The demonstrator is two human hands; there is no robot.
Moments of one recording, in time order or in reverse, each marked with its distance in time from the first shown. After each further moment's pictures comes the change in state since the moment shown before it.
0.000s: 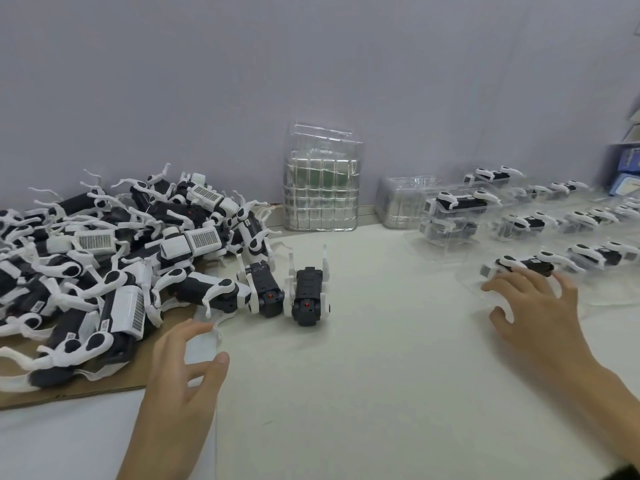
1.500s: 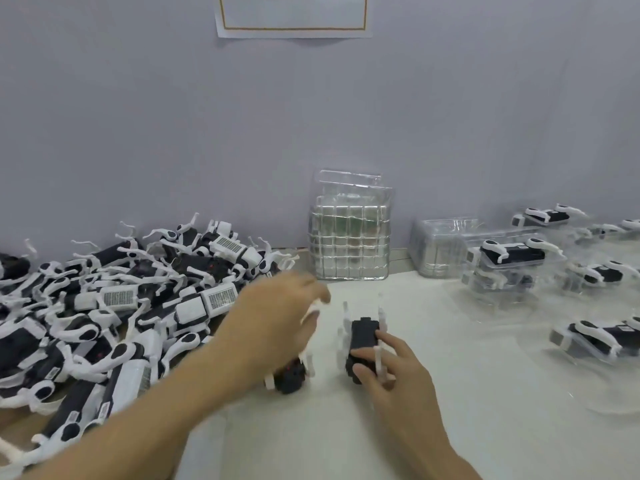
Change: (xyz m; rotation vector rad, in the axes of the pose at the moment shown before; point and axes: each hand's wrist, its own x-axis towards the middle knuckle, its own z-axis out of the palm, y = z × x) left_hand 0.145 0.091 0.052 0.964 -0.246 0.787; right_hand 0.030 -0.195 0.048 1.056 -0.192 0.161
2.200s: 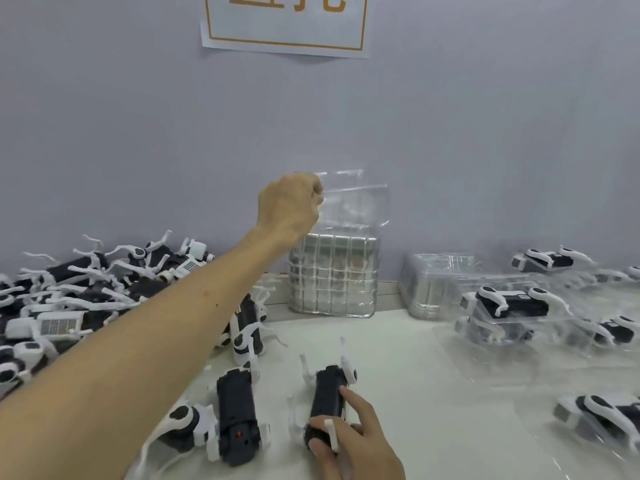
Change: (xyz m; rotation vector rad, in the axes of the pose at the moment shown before) left_hand 0.220 -0.060 0.026 -0.058 0.347 -0.385; right_hand 0.017 0.012 0.013 -0.281 0.010 -0.333
